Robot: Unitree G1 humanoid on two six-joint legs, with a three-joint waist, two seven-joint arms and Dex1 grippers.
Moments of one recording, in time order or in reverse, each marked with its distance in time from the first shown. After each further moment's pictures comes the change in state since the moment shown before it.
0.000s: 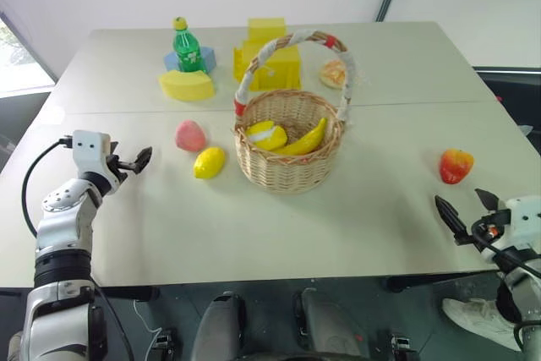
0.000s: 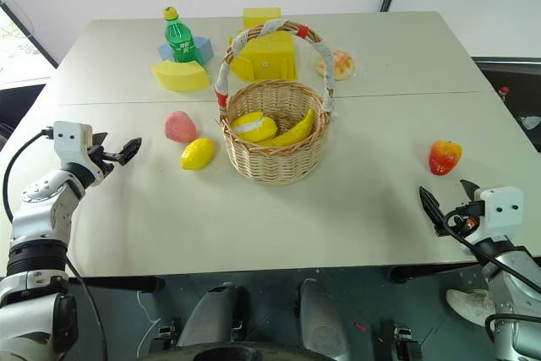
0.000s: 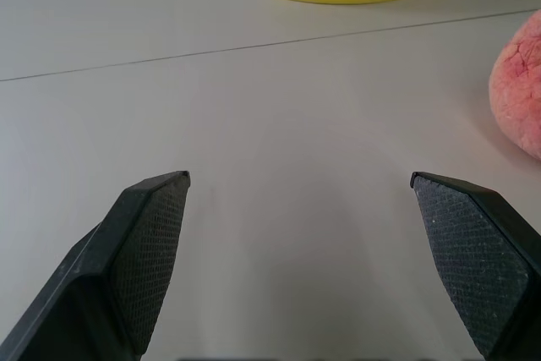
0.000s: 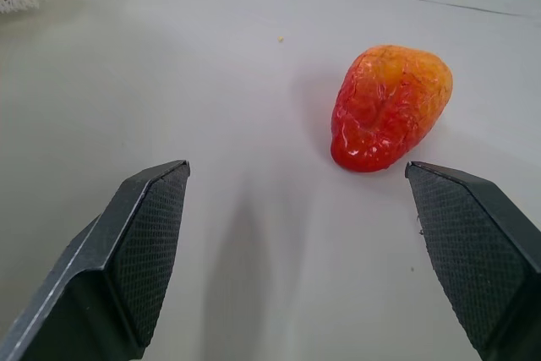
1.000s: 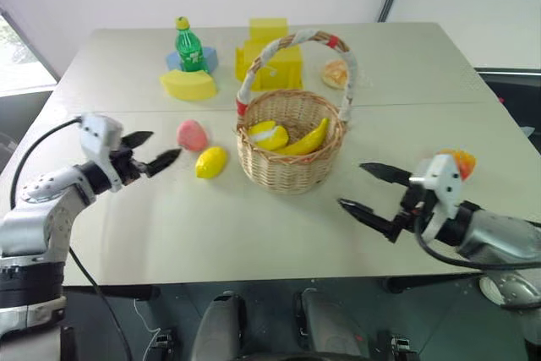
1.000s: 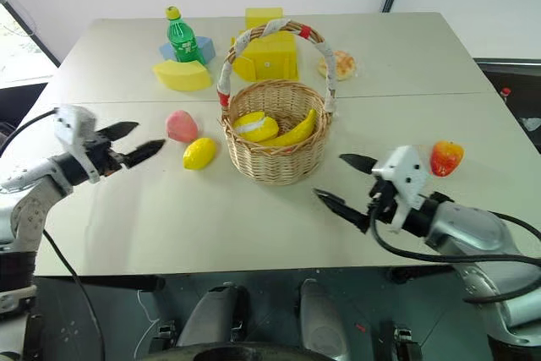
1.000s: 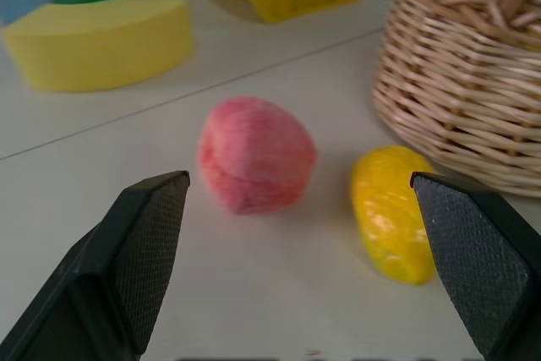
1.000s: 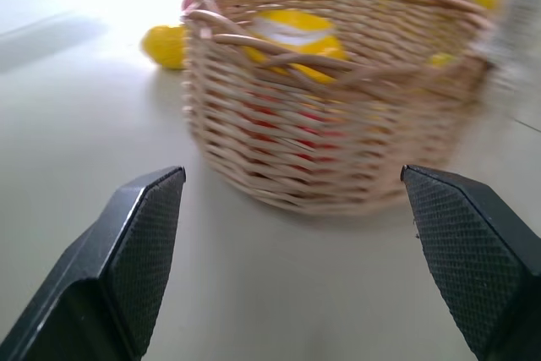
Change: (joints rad) left arm 0.111 0.155 -0.110 -0.547 -0.224 0.357 -0.257; right arm -0.227 -0.221 0.334 -0.529 0.235 0.386 0.151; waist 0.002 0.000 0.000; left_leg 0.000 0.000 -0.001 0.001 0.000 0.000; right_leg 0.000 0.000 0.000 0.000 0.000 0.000
